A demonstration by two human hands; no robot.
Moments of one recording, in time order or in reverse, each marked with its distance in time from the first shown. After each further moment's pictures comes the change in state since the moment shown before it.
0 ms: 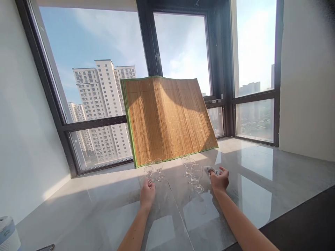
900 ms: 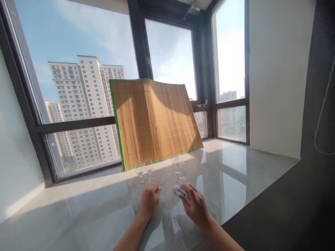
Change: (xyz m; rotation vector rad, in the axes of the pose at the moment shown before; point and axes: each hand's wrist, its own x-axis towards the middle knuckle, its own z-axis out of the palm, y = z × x) left_hand -0.051 0.051 0.002 0.219 -0.176 0.708; right_hand -0.128 -0.024 -0.066 0.079 -0.601 -0.791
